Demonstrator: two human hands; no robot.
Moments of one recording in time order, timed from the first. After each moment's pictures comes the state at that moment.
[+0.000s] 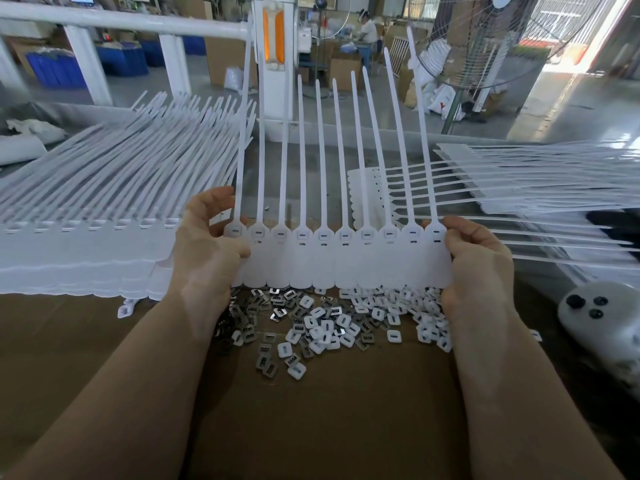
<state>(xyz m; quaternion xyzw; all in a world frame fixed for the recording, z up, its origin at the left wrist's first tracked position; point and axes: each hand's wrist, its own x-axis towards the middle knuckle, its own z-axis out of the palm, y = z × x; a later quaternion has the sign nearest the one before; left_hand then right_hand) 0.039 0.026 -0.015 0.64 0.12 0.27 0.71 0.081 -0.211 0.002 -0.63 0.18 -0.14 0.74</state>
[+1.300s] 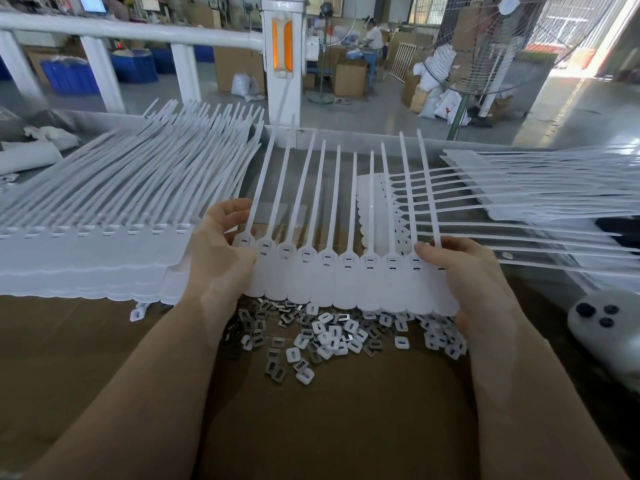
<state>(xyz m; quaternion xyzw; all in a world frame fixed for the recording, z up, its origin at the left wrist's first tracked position) 0.044 0.027 -0.019 0.74 0.15 0.28 0.60 0.075 -0.219 0.001 -0.74 0.10 -0.02 0.67</state>
